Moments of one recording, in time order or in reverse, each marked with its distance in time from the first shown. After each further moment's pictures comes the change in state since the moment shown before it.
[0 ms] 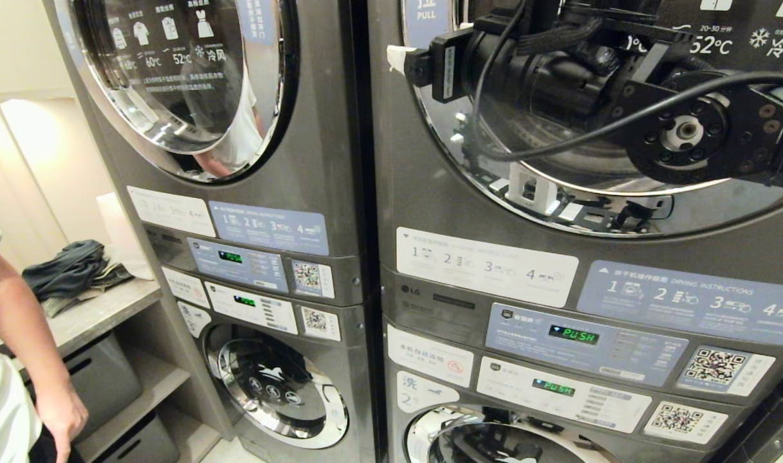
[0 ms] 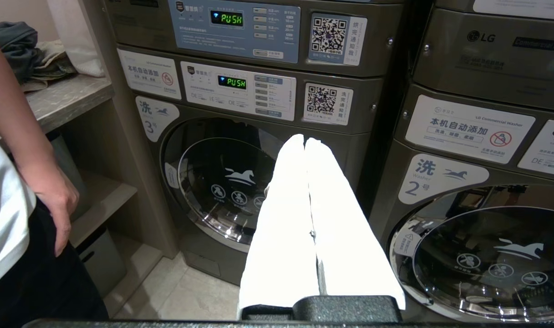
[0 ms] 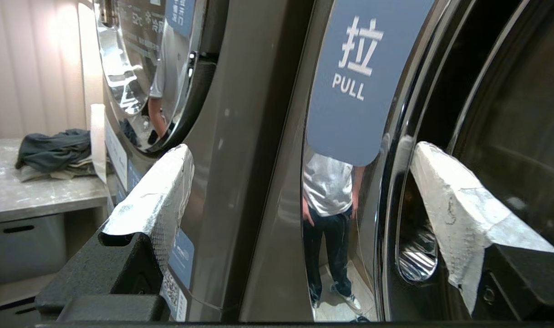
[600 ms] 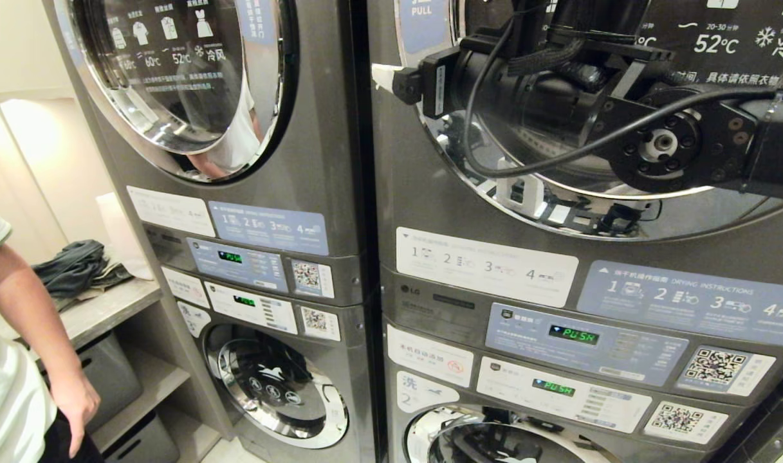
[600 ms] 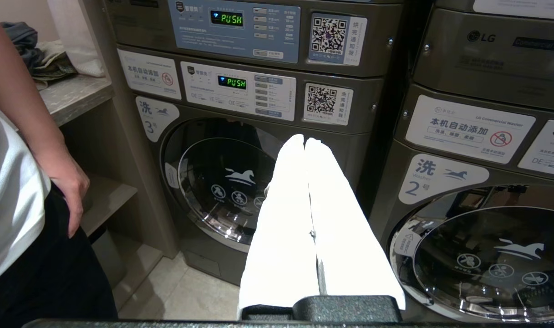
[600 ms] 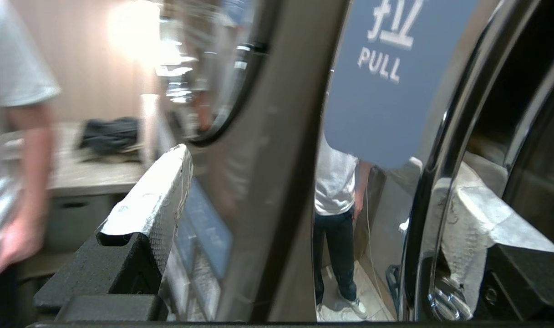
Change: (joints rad) left arm 0.000 0.000 0.000 0.000 0.000 0.000; right arm 0.000 0.019 0.005 0.004 0.158 0.016
